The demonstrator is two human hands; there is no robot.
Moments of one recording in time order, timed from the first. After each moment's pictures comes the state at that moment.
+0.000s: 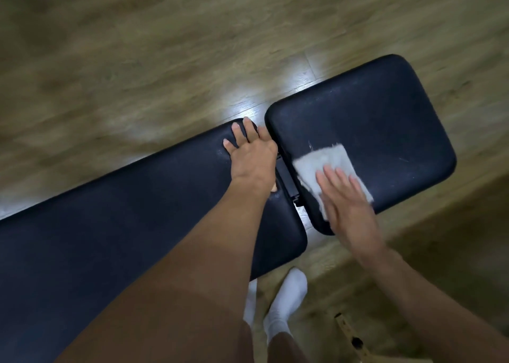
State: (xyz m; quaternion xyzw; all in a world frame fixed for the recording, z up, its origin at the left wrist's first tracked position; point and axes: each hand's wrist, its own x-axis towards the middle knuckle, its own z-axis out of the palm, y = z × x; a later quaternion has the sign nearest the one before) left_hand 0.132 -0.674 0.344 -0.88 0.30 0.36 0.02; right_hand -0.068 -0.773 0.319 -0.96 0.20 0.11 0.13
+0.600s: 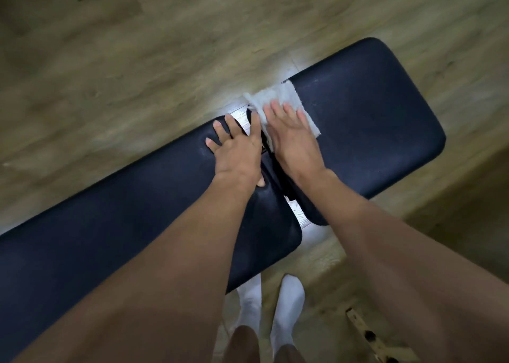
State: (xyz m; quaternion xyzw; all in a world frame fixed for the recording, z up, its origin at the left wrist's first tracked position) left_hand 0.129 -0.676 0.347 -0.88 0.32 0.35 0.02; right_hand 0.061 -0.777 0.299 -0.96 0.22 0.11 0.10
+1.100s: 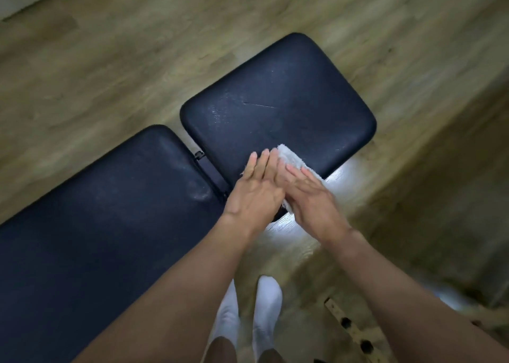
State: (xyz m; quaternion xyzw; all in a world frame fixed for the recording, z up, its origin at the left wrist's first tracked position) left_hand 0.007 -0.713 0.340 -0.74 0.64 0.19 0.05; right_hand -0.122 -0.801 0.313 -0.95 0.20 0.01 0.22
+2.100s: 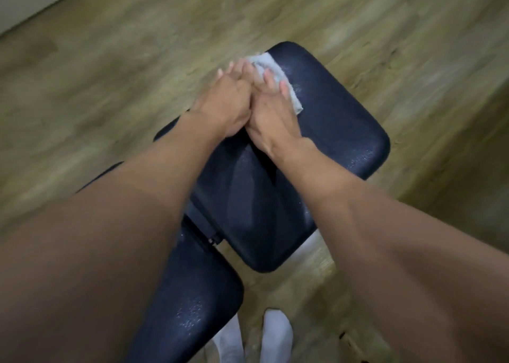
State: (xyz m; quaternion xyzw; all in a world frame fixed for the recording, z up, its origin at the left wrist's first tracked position) left_hand 0.156 -0.859 0.311 -0.83 0.52 0.19 -0.05; right_hand 0.065 -0.908 0.293 -0.93 0.32 0.02 0.19
